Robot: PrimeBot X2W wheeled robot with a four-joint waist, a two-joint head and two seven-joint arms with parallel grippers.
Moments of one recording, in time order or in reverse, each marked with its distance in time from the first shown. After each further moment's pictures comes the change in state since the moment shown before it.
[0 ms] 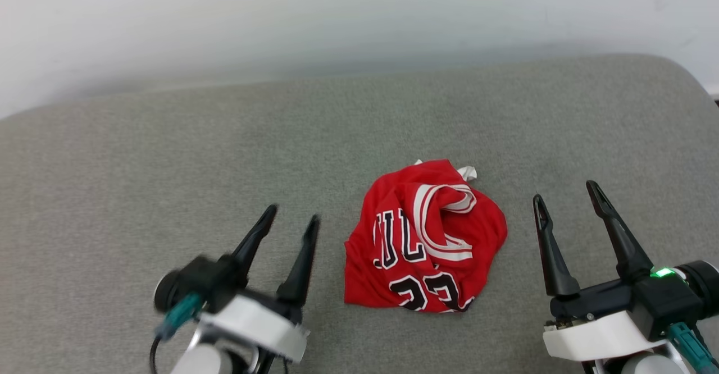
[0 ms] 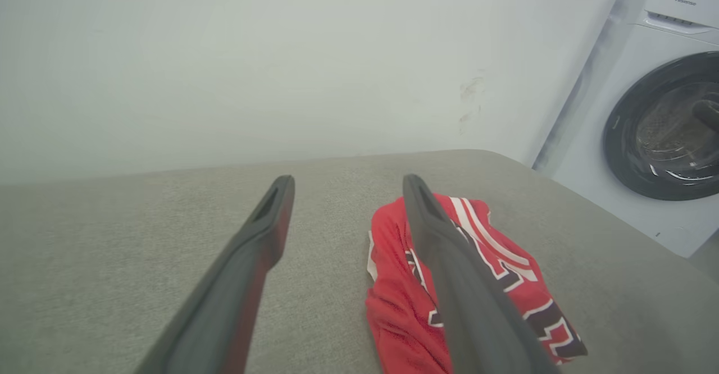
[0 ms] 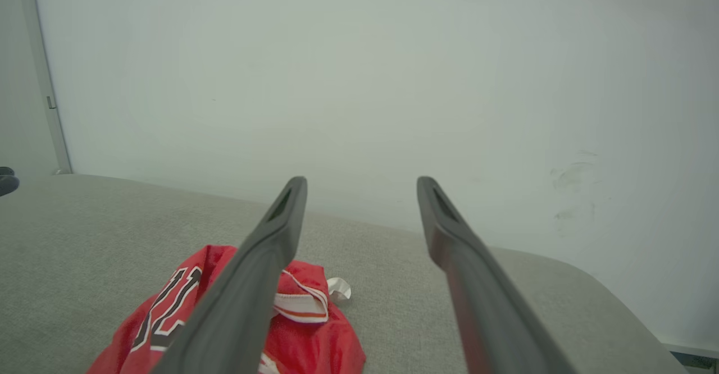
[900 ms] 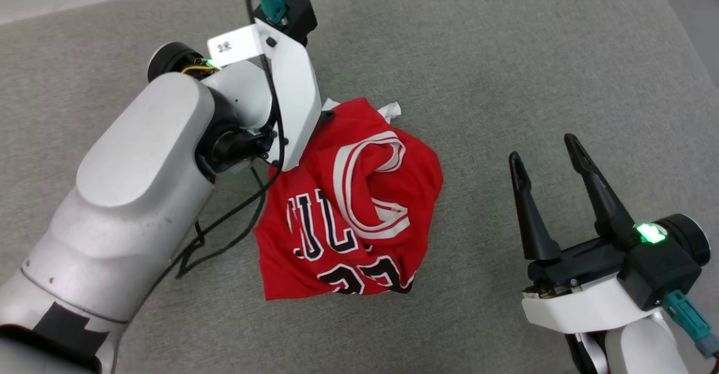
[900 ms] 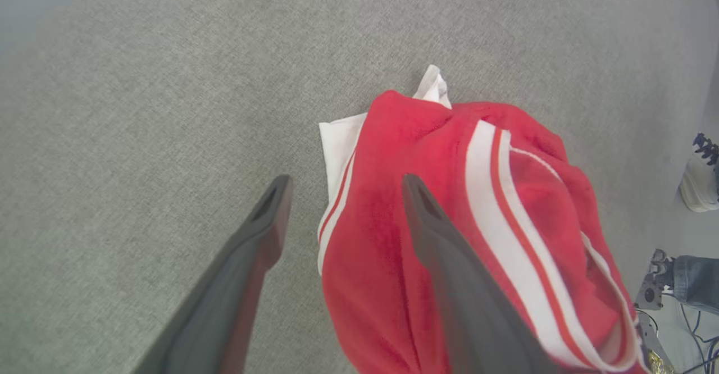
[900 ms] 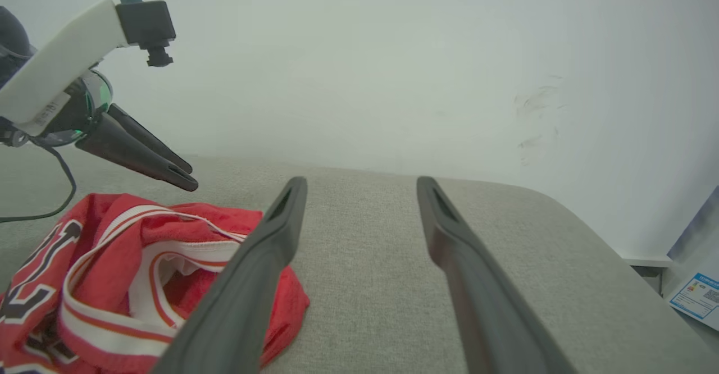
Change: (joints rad) left arm -0.938 0.196 -0.411 0.316 -0.429 -0.030 1.104; right arm -0.128 0.000 0.075 -0.011 0.071 0.000 0.000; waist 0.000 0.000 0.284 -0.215
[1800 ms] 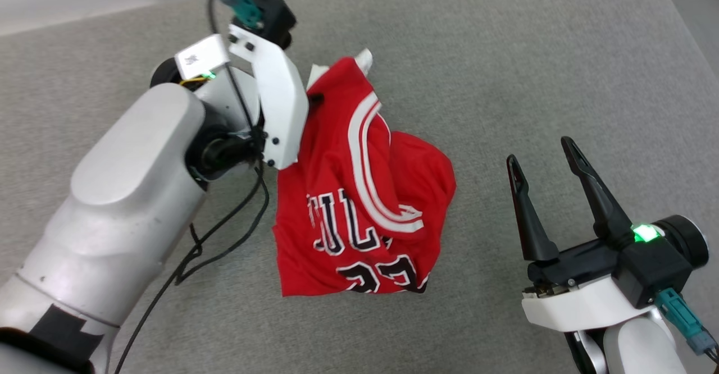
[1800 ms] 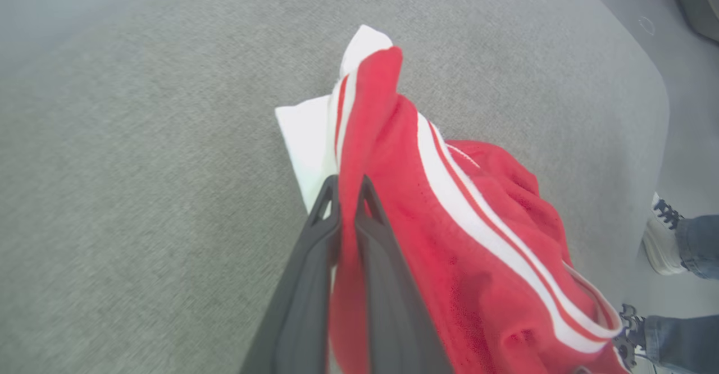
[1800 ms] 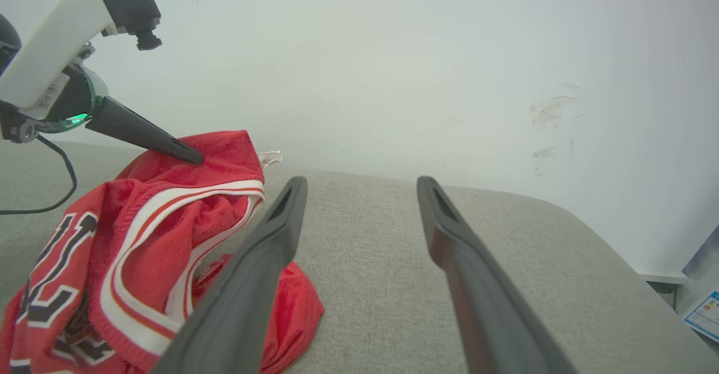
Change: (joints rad) left arm -0.015 0.014 -0.074 0.095 -0.132 0.000 -0.176; right arm -0.012 0.000 0.007 0.023 -0.022 0.000 0.000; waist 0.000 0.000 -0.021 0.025
